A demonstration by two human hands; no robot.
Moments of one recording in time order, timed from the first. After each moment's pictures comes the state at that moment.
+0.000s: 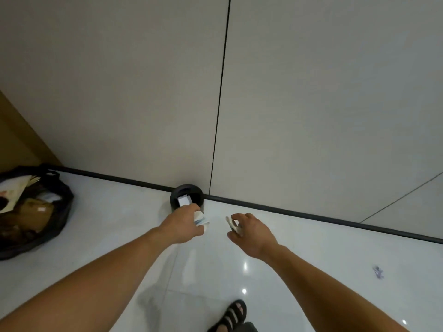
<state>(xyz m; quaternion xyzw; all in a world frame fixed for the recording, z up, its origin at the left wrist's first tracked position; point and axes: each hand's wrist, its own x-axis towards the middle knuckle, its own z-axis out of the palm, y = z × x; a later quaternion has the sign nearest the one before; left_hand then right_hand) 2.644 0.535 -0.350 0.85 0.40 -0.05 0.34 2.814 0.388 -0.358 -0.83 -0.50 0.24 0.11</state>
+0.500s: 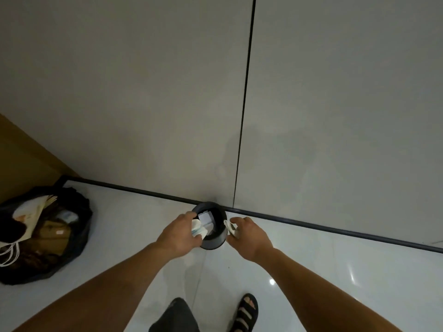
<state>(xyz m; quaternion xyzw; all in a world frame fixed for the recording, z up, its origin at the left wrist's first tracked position) 2.730 0.745 -0.395 0.80 0.48 -0.10 0.34 2.908 0.634 -0.437 -0.80 -0.47 0.35 0.12</state>
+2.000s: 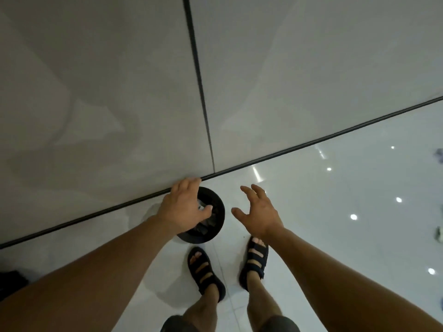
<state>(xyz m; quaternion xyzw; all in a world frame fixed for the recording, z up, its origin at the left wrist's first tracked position) 2.895 0.955 -0.625 0.92 0.21 -0.26 0.22 2.966 0.758 -0.669 -0.89 -0.16 0.37 0.23</state>
